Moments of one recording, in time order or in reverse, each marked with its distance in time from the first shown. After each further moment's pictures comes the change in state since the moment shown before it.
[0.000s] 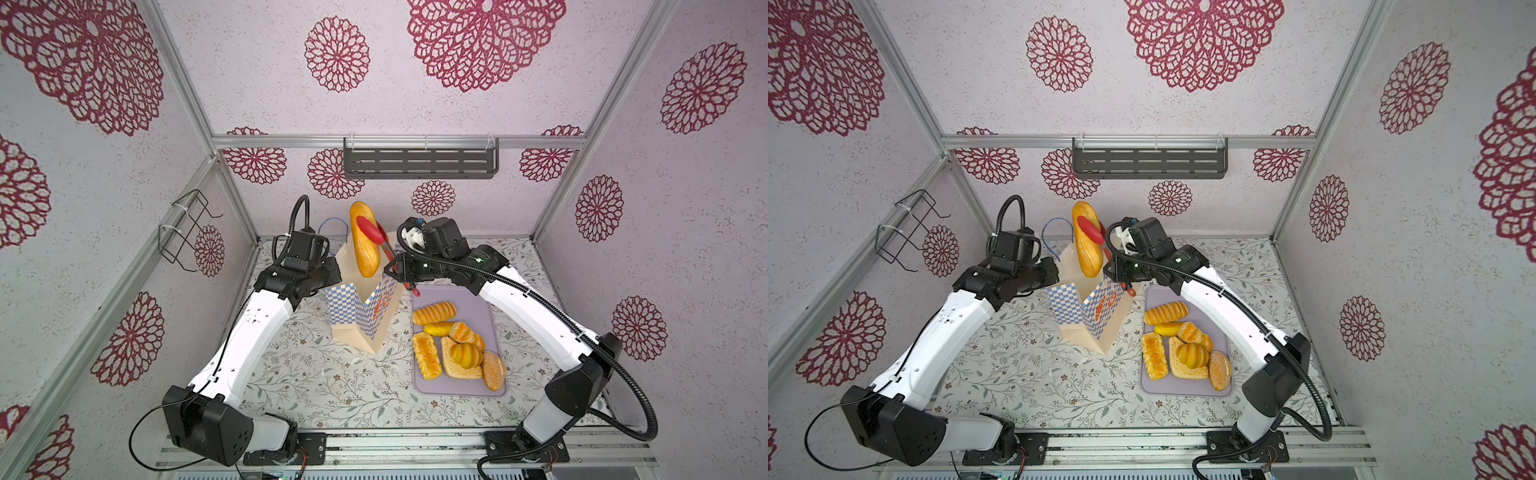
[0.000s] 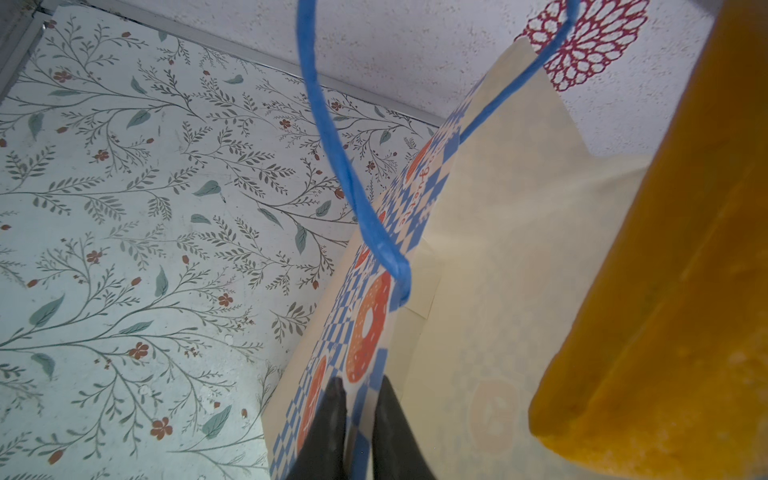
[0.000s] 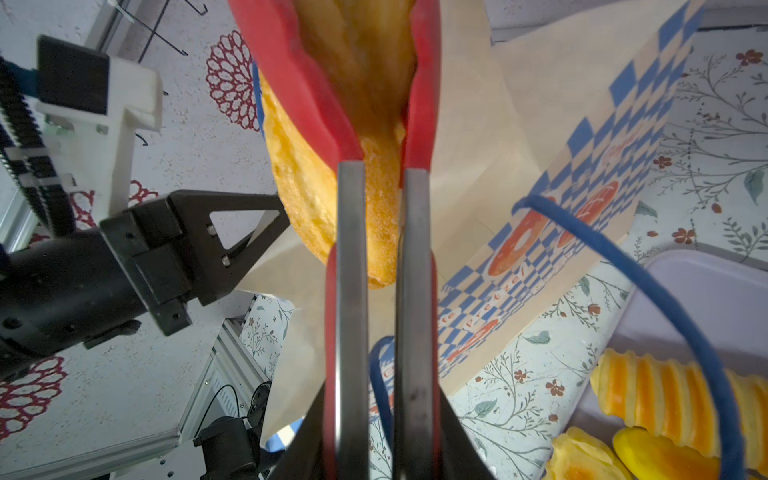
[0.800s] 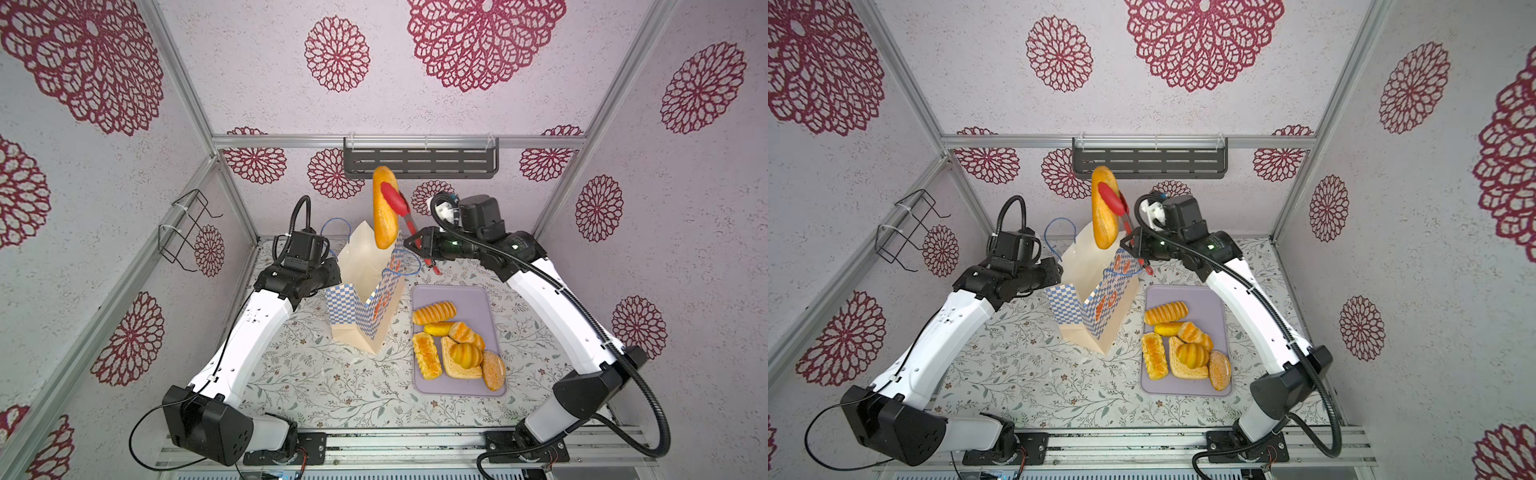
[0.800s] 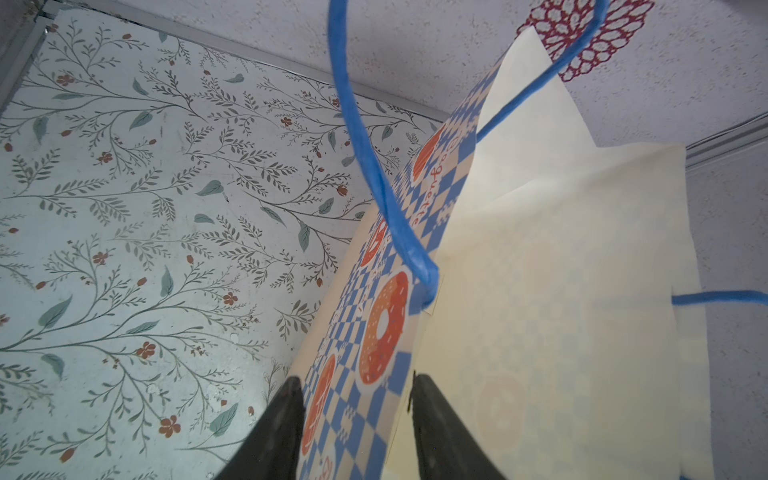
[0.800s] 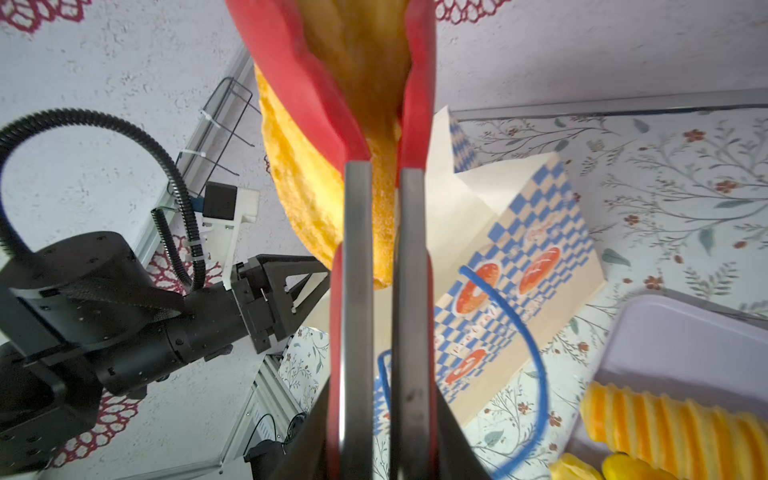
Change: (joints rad) left arm 0.000 0.000 0.000 -0.012 0.000 0.024; right arm -0.127 -0.003 0.138 -0.002 -0.122 0.022
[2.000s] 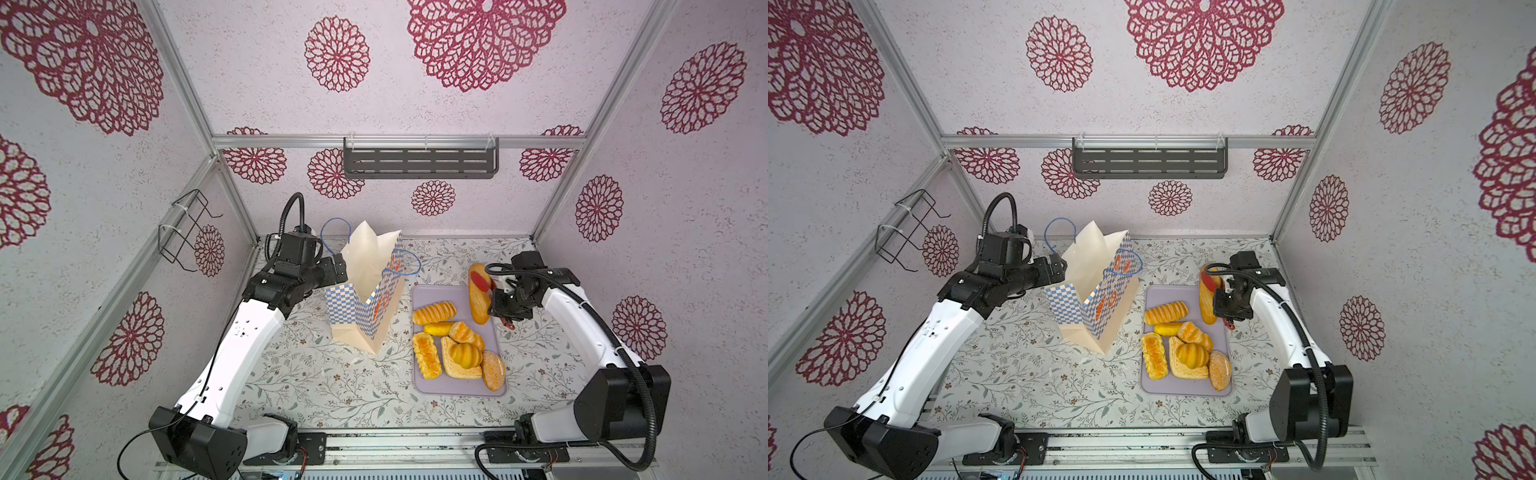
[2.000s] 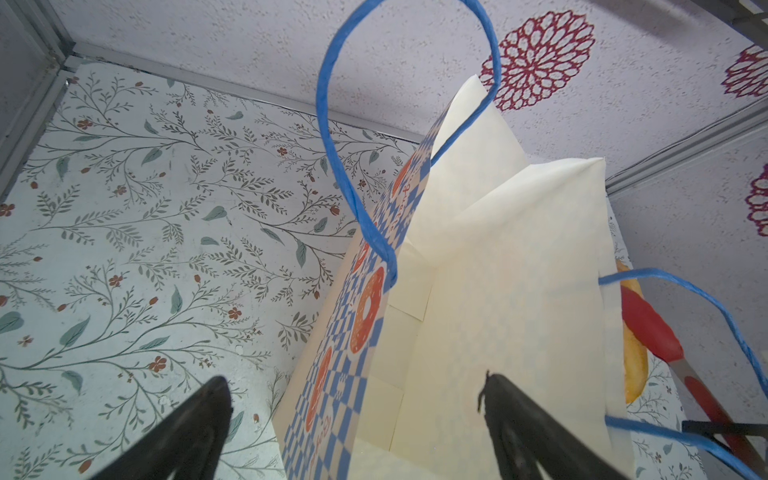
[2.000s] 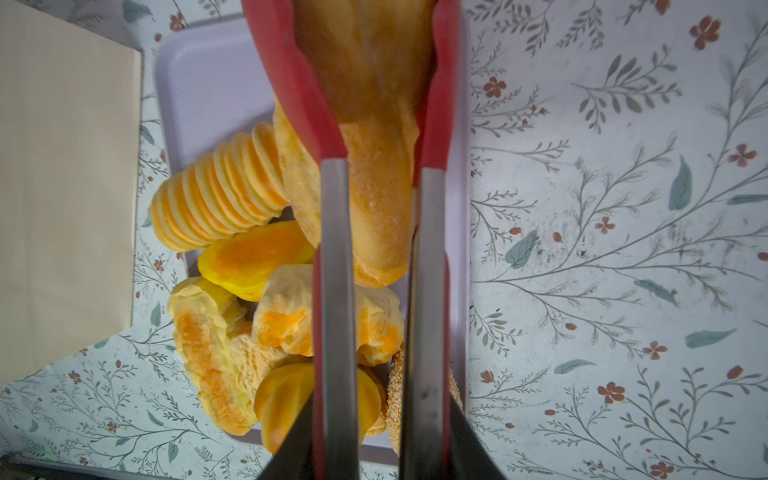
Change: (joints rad) left arm 0.000 -0.079 -0.001 0.000 -0.002 0.037; right arm -0.511 -0.251 -0.653 -0.319 0.241 -0.334
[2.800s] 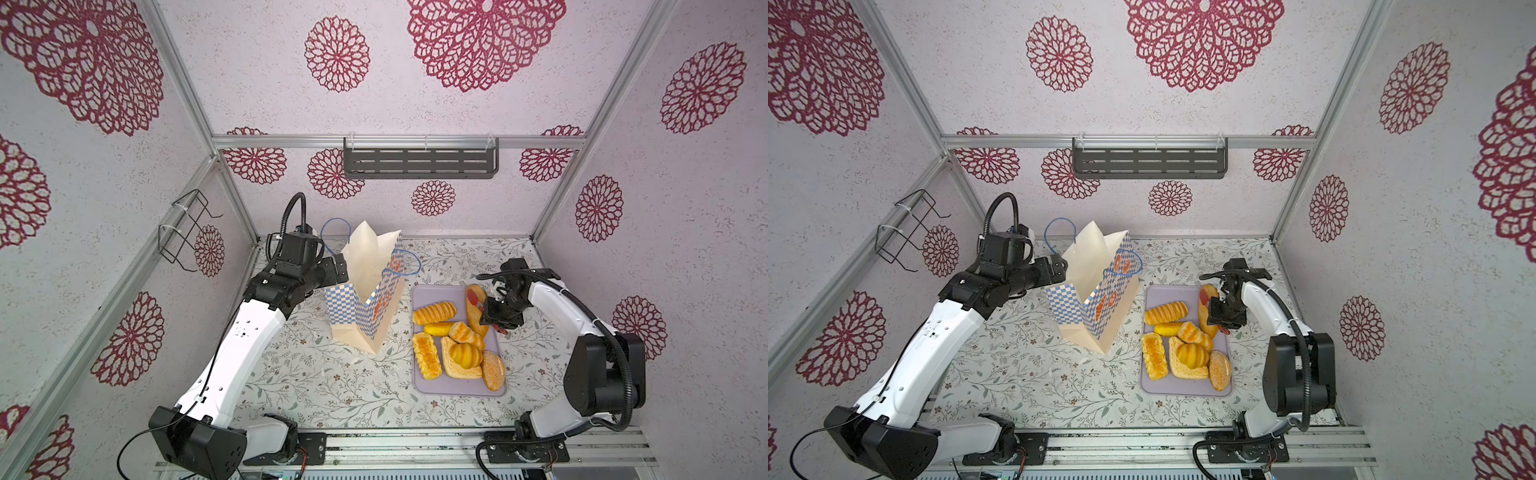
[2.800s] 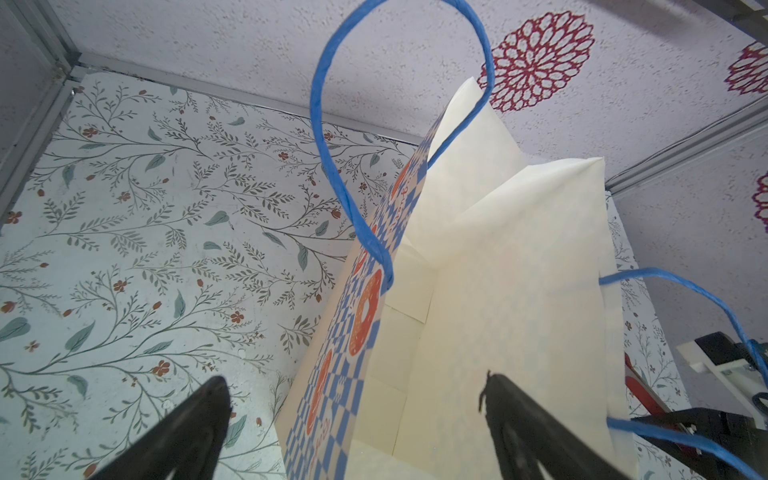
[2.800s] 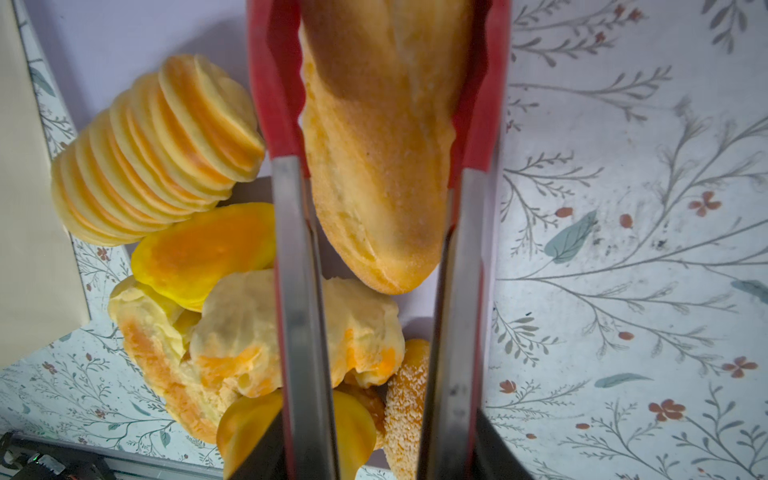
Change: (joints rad) left arm -0.010 0.000 0.000 0.008 -0.020 0.010; right arm 0.000 0.166 -0.059 0.019 -0.034 -0.011
